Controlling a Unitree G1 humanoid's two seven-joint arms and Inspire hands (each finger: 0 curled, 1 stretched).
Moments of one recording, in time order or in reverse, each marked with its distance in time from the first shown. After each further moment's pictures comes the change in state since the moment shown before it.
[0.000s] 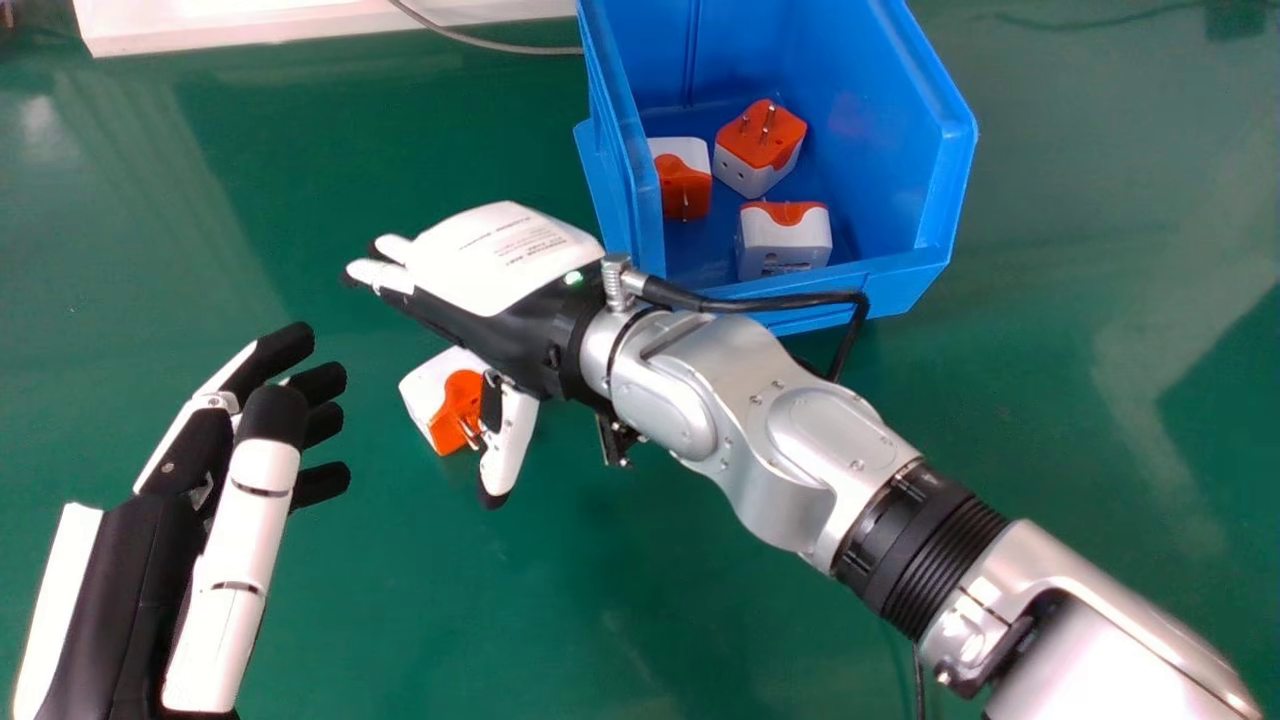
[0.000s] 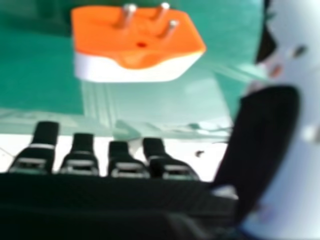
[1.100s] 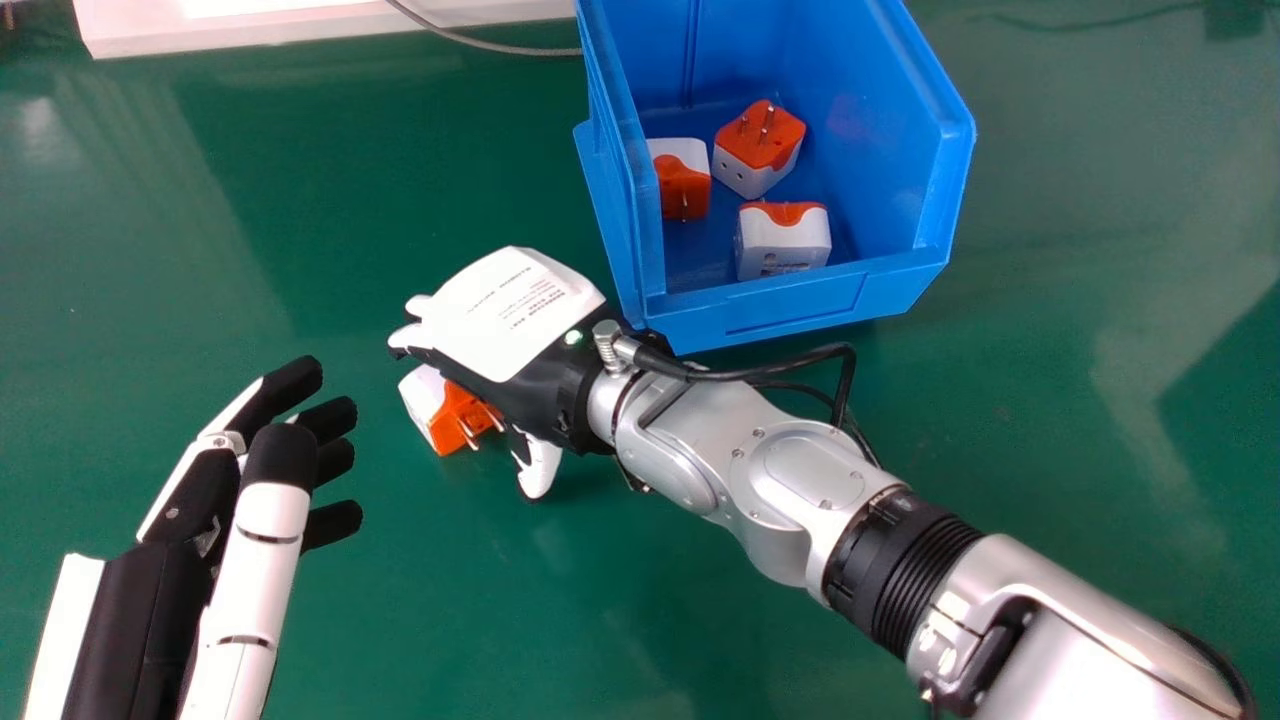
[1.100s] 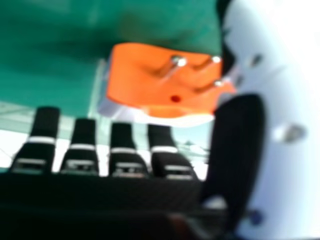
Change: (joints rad) left arm 0.183 -0.029 -0.101 -0.075 0.033 -0.067 0.028; right arm -0.004 0.023 0.102 0.180 -0.149 -0.043 -0.217
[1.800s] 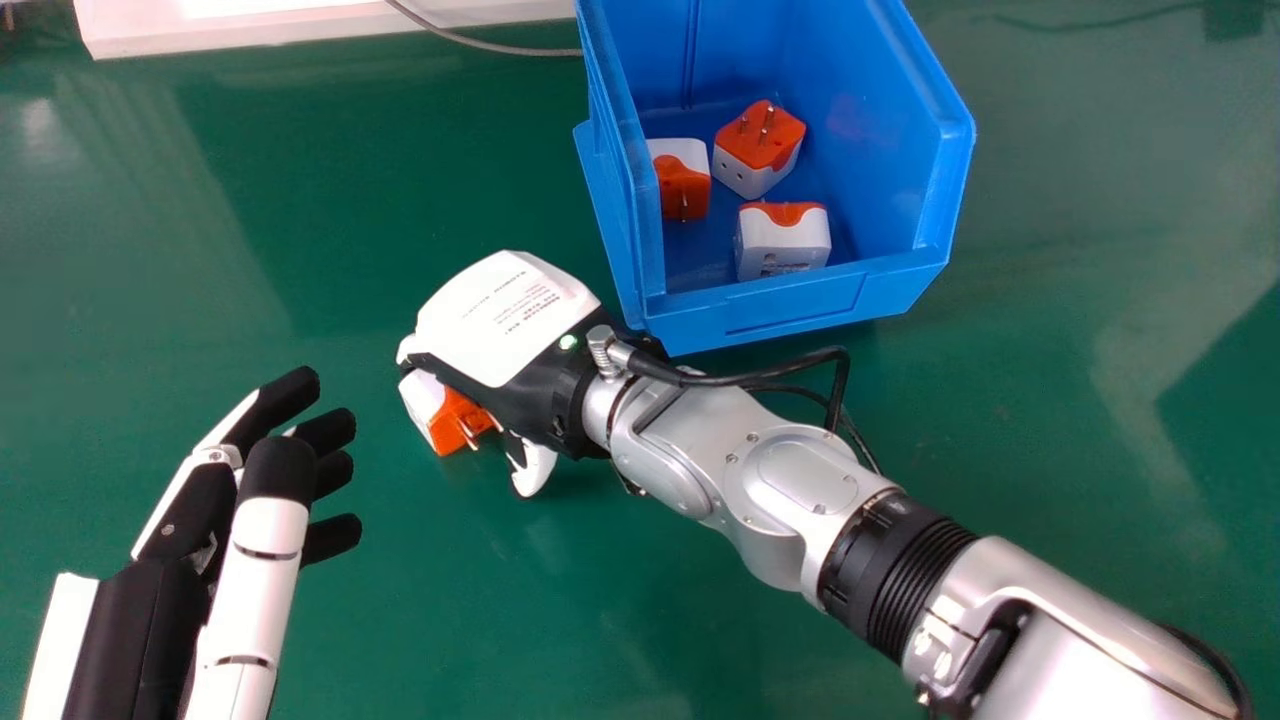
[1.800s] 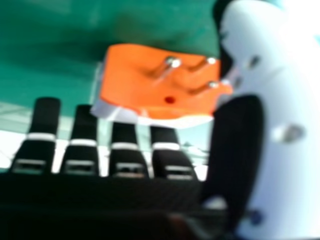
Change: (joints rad) left arm 0.062 -0.001 -0.034 -0.015 0.017 -0.029 0.019; right arm 0.000 0.009 0.011 -0.005 0.007 0.019 0.007
